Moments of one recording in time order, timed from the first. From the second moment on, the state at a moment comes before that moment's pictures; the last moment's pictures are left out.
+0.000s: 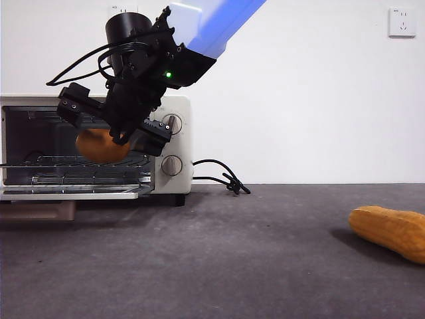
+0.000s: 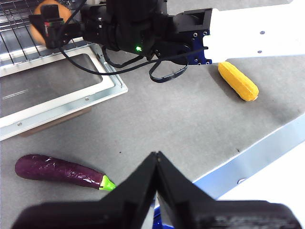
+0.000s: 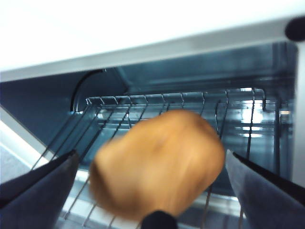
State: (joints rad) left arm -0.25 0.74 1.34 -1.32 0.29 -0.02; right arm 0.83 2.41 1.95 0.20 0.26 0.42
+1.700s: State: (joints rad) left arm -0.25 0.82 1.34 -1.32 0.18 -0.01; right arm 0.94 2.41 2.80 -1.36 0.34 0.09
